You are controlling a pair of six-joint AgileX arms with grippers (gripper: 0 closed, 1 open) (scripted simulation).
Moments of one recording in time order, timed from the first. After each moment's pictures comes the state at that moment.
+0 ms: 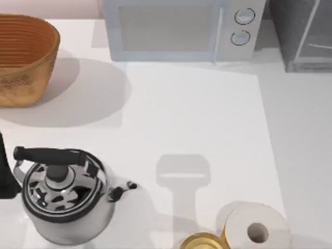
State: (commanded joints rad) left arm 0.00 0.00 0.00 0.00 0.00 0.00; right arm -0.36 2.00 0.72 1.31 -0.33 0.02
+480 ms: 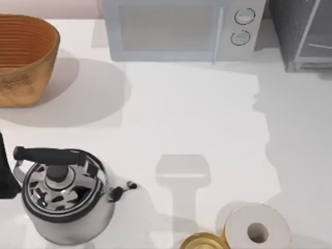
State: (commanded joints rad) left arm 0.00 0.00 0.00 0.00 0.00 0.00; right arm -0.26 2.08 0.97 1.12 -0.23 0.01
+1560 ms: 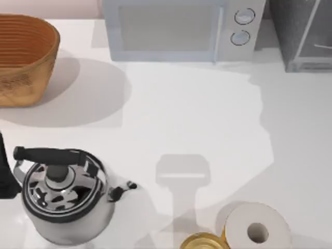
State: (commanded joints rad) left arm 0.00 0.00 0.00 0.00 0.00 0.00; right arm -0.23 2.24 1.26 0.98 -0.19 0.01
